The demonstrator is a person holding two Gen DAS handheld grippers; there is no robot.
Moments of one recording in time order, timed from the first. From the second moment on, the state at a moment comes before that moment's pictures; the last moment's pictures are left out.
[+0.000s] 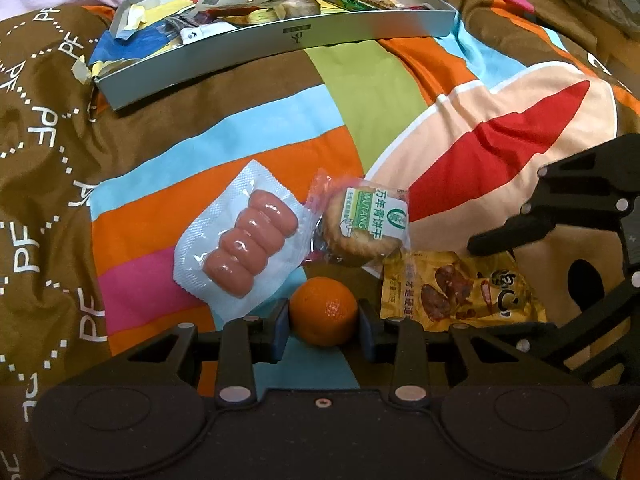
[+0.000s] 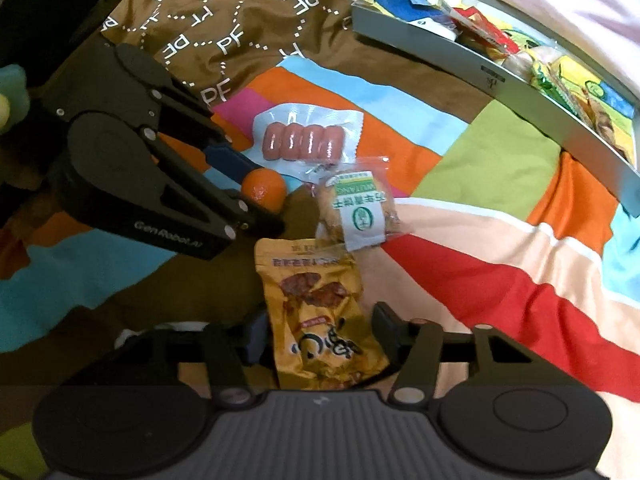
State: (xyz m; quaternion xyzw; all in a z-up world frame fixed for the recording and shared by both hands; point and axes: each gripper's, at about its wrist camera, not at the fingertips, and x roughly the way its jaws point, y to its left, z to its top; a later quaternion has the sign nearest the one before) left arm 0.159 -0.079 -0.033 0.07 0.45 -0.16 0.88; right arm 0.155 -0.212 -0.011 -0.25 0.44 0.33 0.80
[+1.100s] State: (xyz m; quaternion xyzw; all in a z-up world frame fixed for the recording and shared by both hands) left arm 0.139 -0.085 0.008 0.19 0.36 -0.08 0.91; right arm 0.111 -0.210 0.013 -0.41 0.29 0.23 0.83
